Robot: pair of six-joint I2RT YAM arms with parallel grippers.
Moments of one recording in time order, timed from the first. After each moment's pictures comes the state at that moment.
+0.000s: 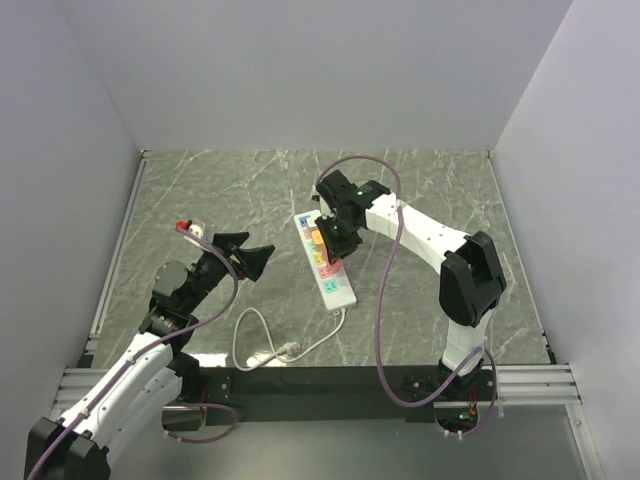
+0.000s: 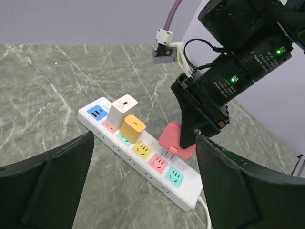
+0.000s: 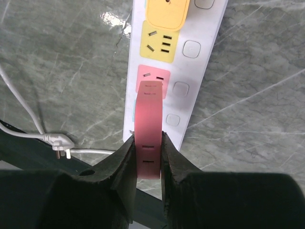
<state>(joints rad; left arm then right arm) -0.37 0.65 0.31 0.45 0.26 -0.41 0.68 1.84 1.57 -0.97 -0.12 0.25</state>
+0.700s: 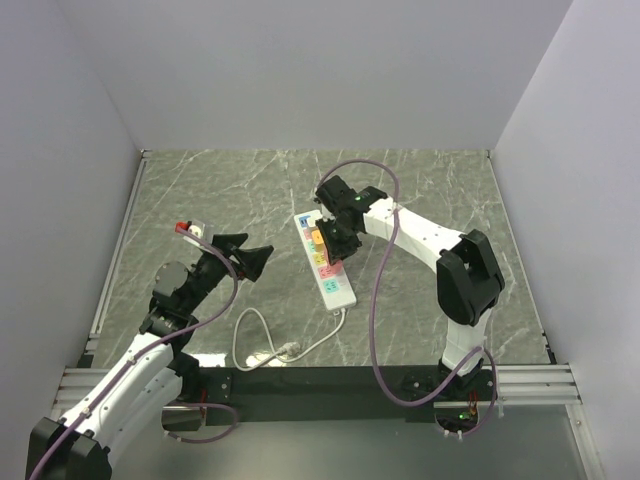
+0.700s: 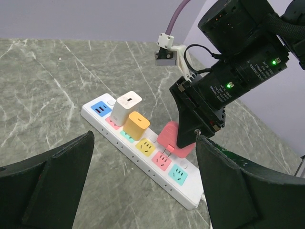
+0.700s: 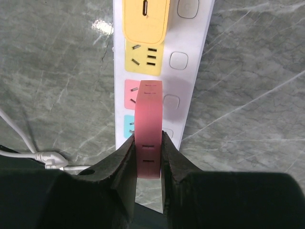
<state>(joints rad) -0.36 0.65 0.30 0.45 0.26 -0.42 0.69 1.85 1.52 -0.89 -0.08 0.29</state>
